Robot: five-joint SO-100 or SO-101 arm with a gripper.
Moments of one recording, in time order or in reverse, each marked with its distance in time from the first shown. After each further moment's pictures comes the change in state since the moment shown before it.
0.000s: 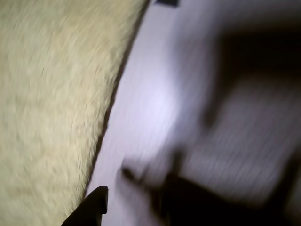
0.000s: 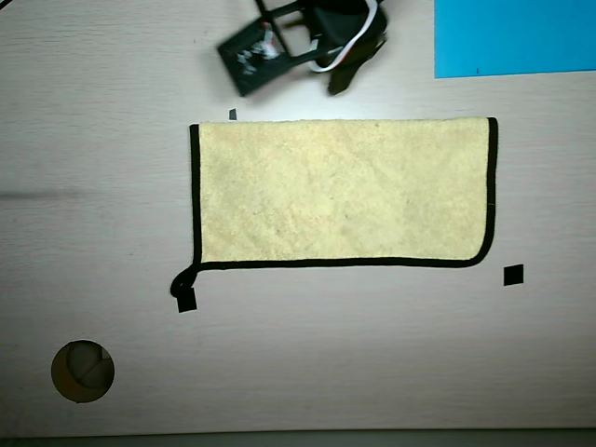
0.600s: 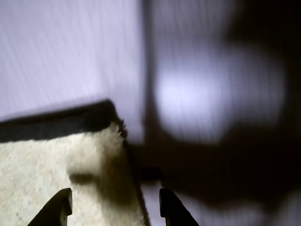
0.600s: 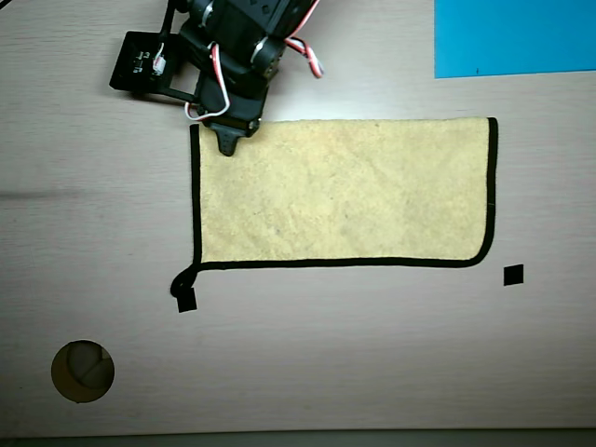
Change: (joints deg) arm 15.6 -46.1 -35.0 -6.6 15.6
